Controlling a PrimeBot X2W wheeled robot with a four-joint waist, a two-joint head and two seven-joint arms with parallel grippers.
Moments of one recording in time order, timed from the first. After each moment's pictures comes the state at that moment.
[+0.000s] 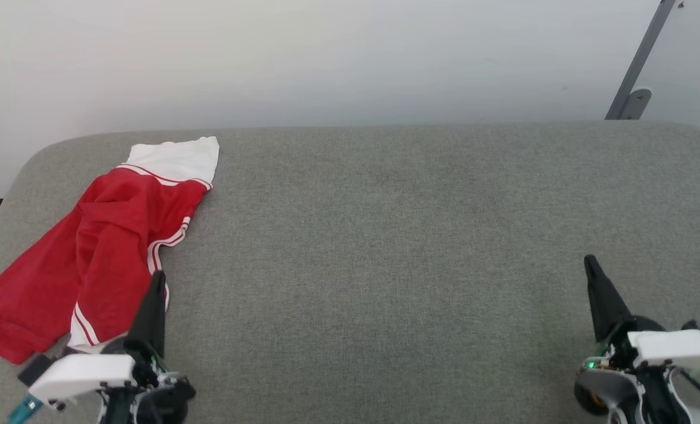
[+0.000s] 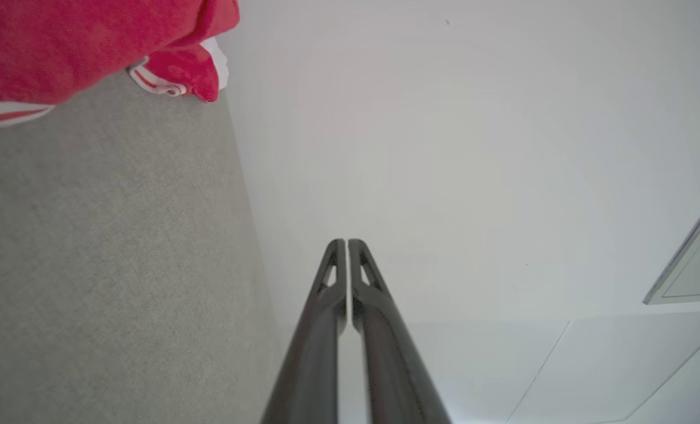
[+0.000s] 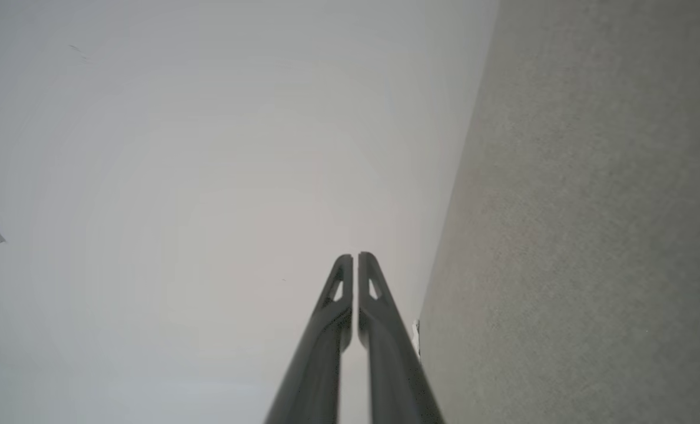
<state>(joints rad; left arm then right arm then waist) -0.10 0.05 0.11 0.25 -1.61 -0.13 0.11 -0.11 -0.05 -0.11 0.25 1.61 0.13 0.11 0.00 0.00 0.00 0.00</state>
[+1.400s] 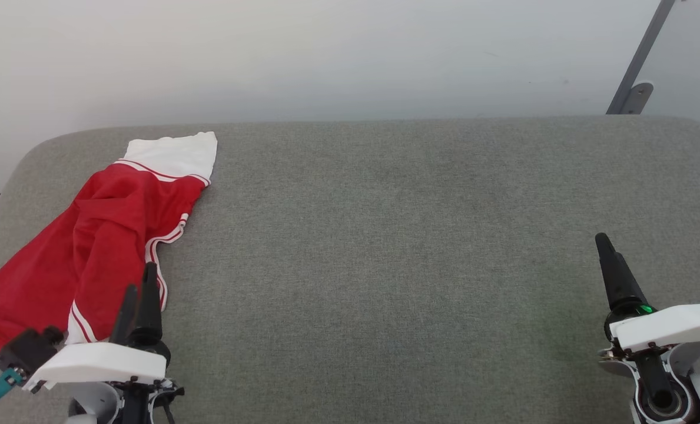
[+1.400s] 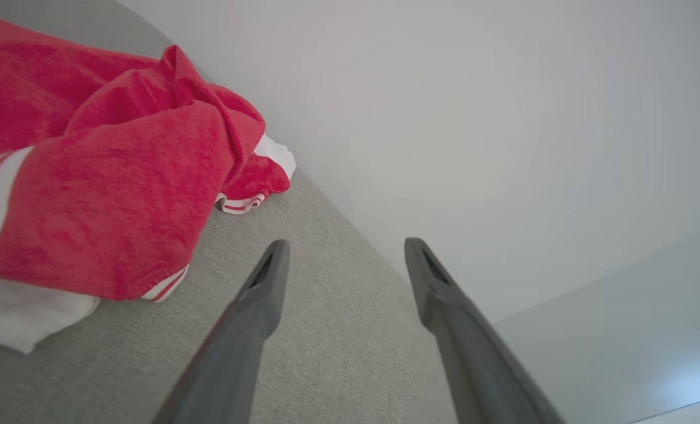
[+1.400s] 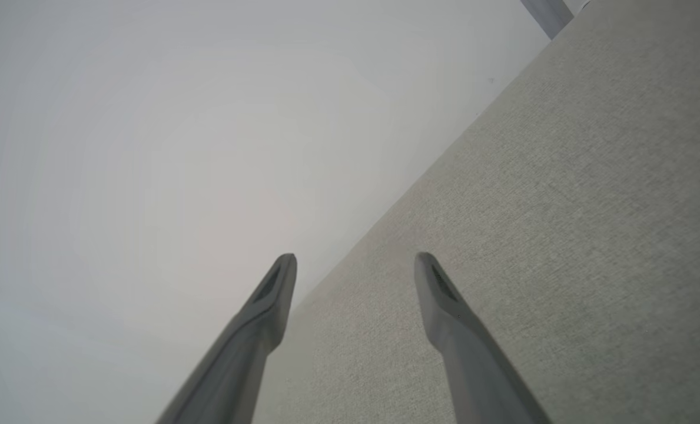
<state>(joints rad) -0.11 0.09 0.10 0.28 -0.98 -0.12 -0.04 -0.18 -0.20 0.00 0.33 1.19 0.13 -0.04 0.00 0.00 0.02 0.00</state>
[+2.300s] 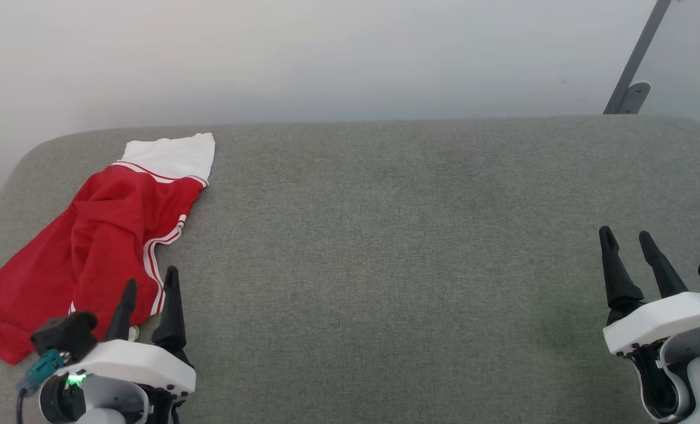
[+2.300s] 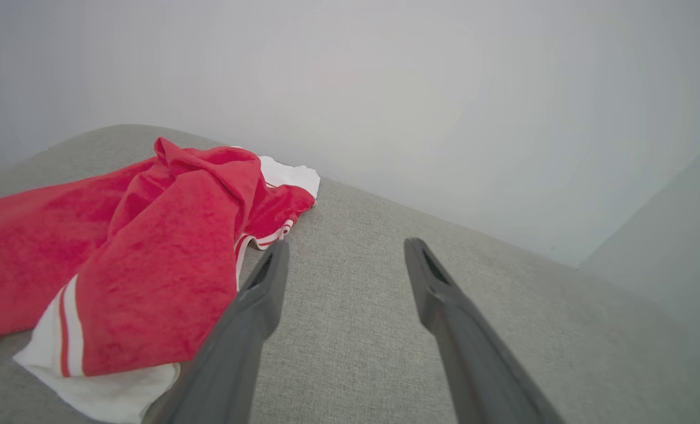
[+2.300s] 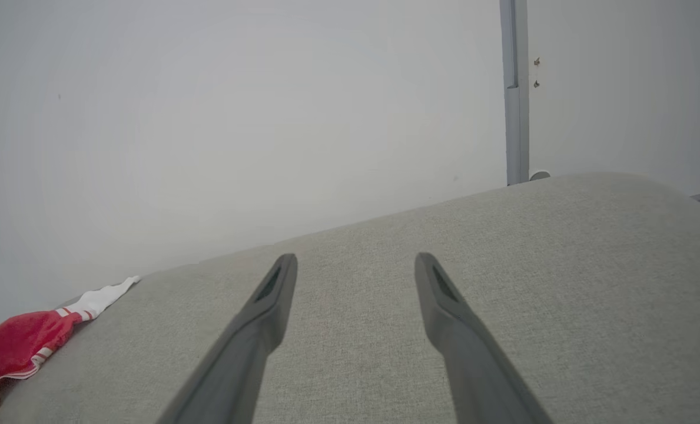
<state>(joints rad) -0.10 0.16 -0.02 0.25 -0.55 -0.03 -0.13 -0.21 -0.25 0.00 0.36 0.60 0.13 -0.13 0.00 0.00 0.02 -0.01</state>
